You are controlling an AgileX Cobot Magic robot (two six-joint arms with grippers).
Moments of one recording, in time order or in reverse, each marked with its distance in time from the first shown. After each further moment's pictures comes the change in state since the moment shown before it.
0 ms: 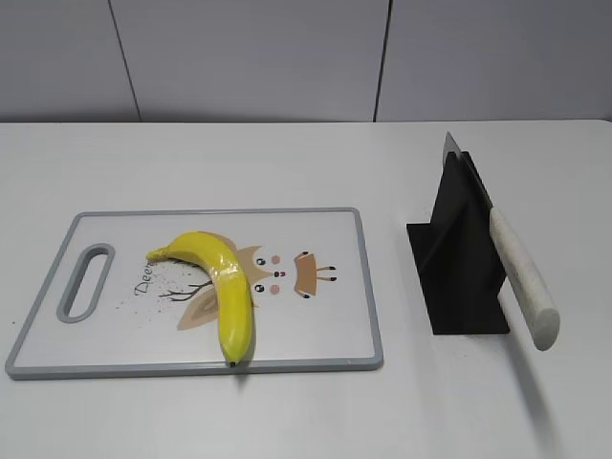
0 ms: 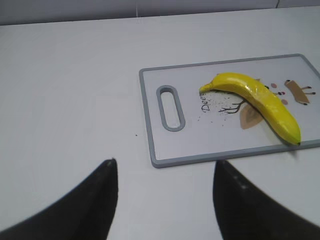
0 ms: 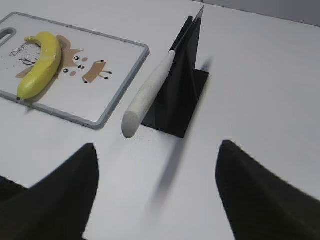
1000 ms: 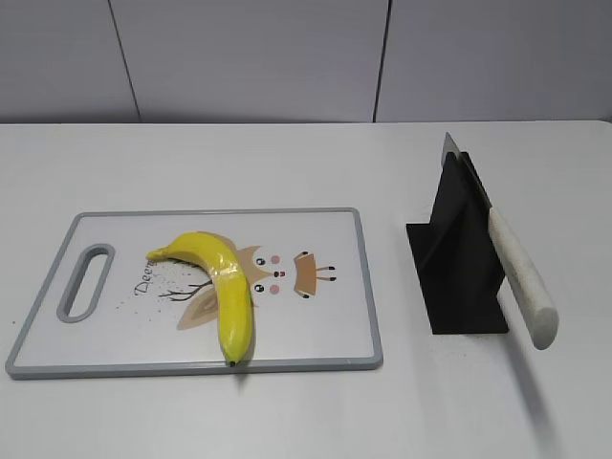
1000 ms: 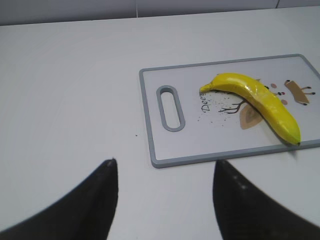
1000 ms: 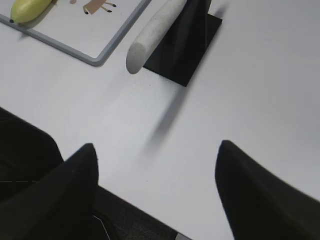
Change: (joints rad) left arm 0.000 0.001 0.000 0.000 0.000 0.000; right arm 0.000 -0.003 0.006 0.032 0.167 -0.132
